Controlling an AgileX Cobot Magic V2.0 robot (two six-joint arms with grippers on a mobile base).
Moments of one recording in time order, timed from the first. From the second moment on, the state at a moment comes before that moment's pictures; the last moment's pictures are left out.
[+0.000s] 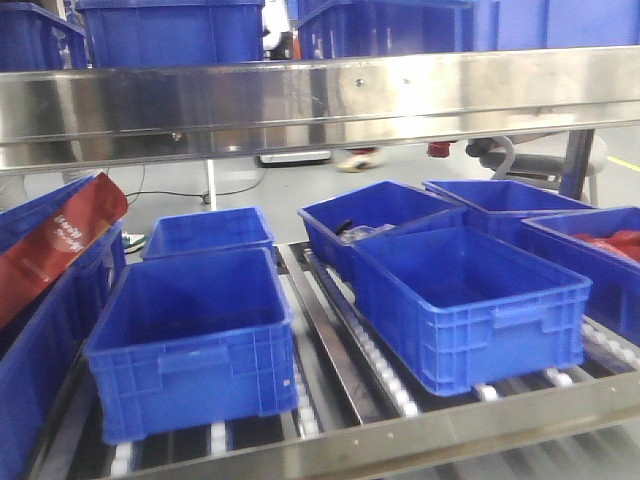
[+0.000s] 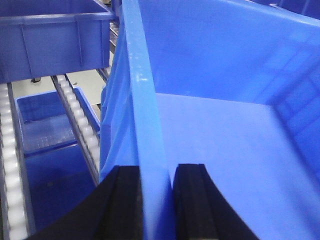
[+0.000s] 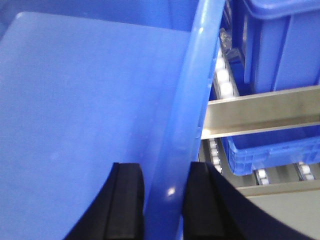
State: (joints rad) left arm -0.14 1.55 -1.97 -0.17 0.87 0.00; right arm 0.37 1.59 -2.04 -0.07 1.13 0.32
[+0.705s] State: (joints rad) left arm -0.14 1.55 -1.97 -0.17 0.87 0.00; right arm 0.37 1.59 -2.04 -0.07 1.13 0.32
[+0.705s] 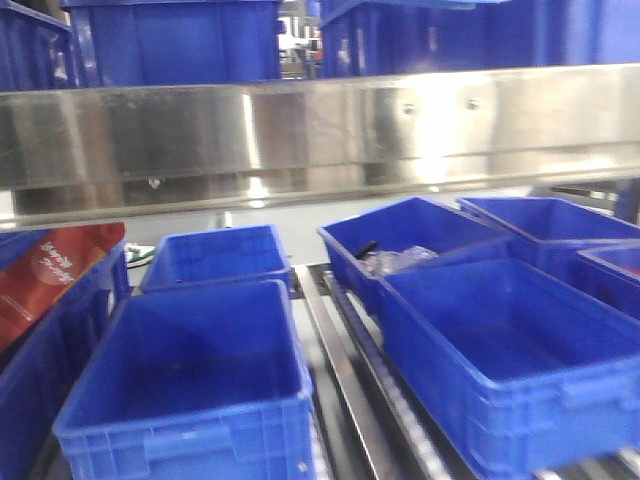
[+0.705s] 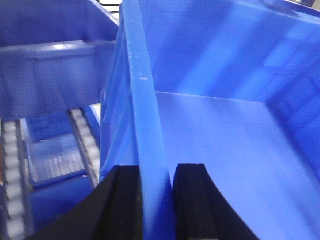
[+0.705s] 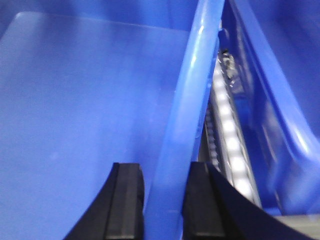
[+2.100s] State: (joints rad) left arm -0.14 1.55 -1.97 -0.17 0.87 0.00; right arm 0.37 1.59 -2.04 -0.07 1.13 0.32
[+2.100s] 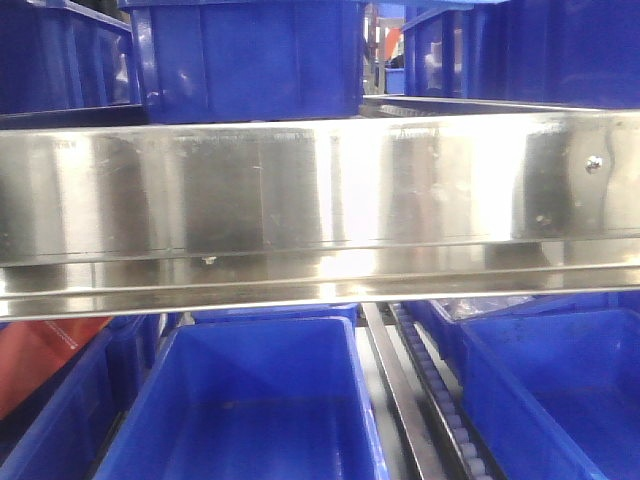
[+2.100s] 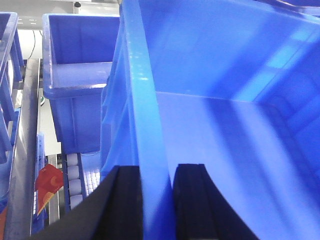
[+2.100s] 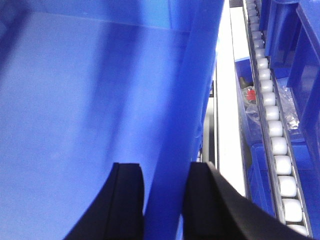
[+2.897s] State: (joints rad) left arm -0.14 1.55 -1.97 -0.16 0.89 0.00; right arm 0.36 1.59 -2.04 -0.05 1.11 0.32
